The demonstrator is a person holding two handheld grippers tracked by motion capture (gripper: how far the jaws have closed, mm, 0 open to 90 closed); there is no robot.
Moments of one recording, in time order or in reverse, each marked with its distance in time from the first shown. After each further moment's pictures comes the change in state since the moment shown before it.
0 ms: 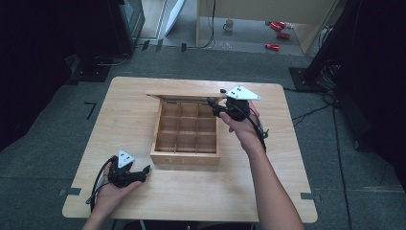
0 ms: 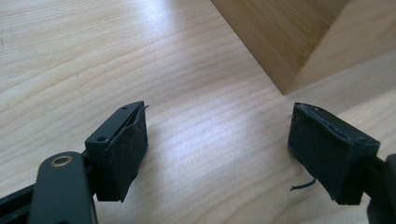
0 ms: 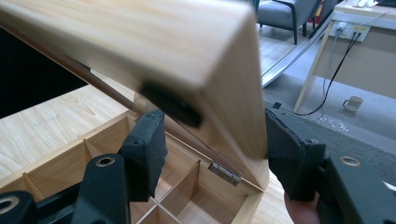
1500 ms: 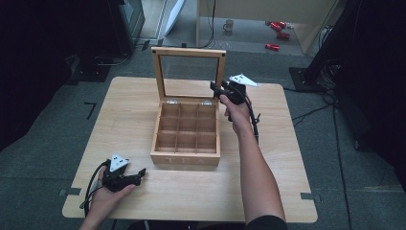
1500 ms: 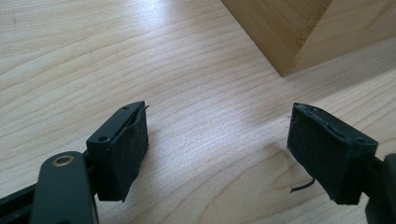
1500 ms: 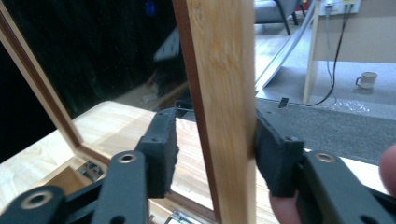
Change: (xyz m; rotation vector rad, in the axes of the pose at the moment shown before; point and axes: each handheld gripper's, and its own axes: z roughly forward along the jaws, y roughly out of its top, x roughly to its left) left arm 0.008 -0.009 -0.010 -0.016 -0.029 -0.040; right arm -0.058 -0.022 0.079 -0.069 -0.020 0.242
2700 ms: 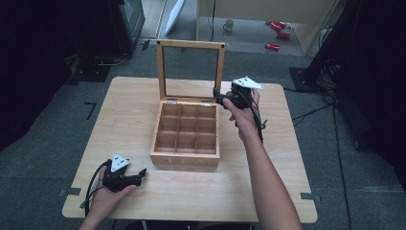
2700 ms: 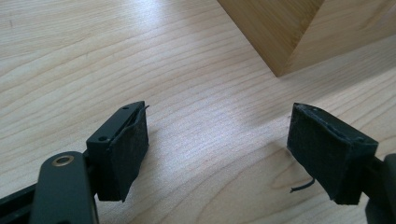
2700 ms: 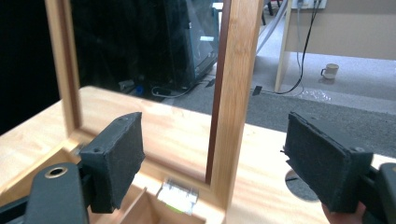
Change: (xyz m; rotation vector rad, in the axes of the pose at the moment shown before) left arm -0.002 0.000 0.000 0.007 0.001 0.018; right arm 0.016 0.010 -0.040 0.067 -0.102 -0.057
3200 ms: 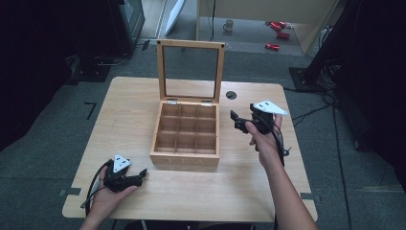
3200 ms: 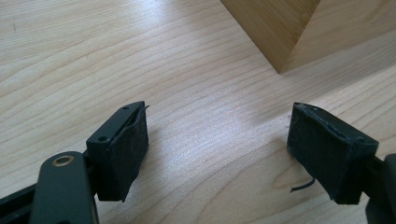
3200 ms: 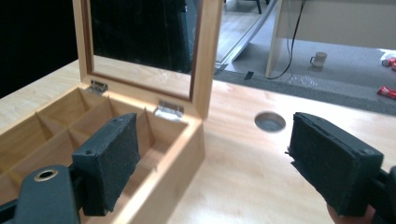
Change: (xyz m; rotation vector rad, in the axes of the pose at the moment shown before) left arm -0.004 0.000 0.001 0.007 0.026 0.023; right arm -0.014 -0.039 -0.088 0.043 -0.022 -0.022
